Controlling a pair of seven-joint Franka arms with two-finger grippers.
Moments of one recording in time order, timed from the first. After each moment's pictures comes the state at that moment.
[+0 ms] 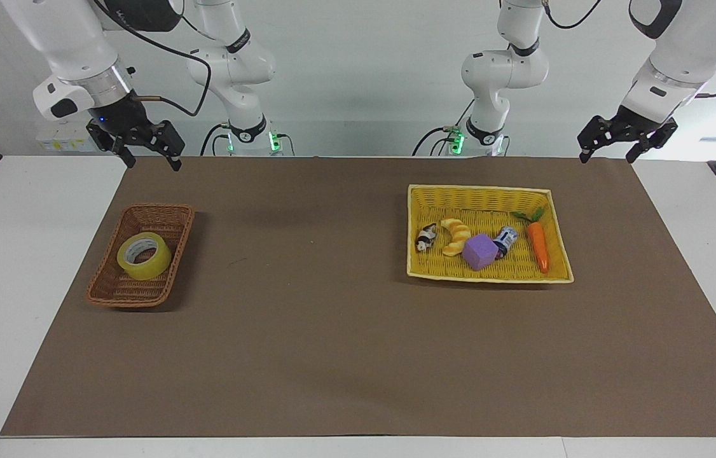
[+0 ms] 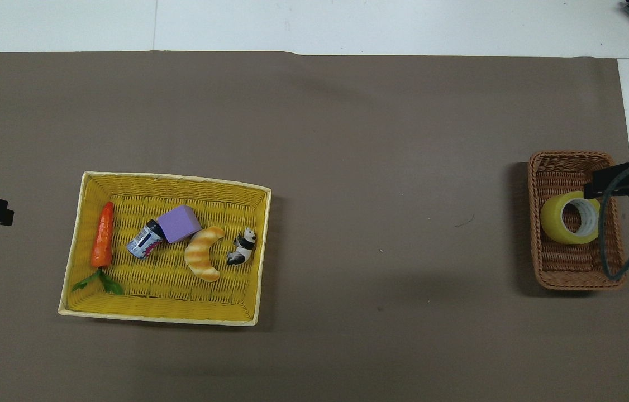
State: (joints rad) left arm -0.02 -0.10 0.02 -1.67 0.02 1.51 0.08; right arm 0.07 -0.05 -0.14 -1.61 0.04 1.56 0.09
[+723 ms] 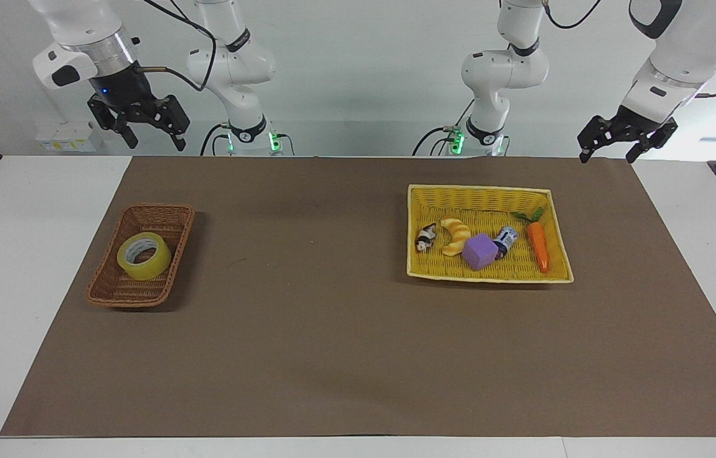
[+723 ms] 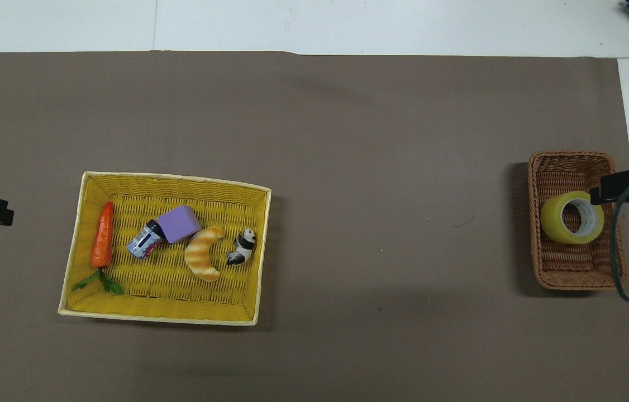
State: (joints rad) left arm -0.02 -0.10 0.02 -1.67 0.02 1.51 0.08; right arm 0.09 -0.08 -0.12 -1.56 0.04 1.49 0.11
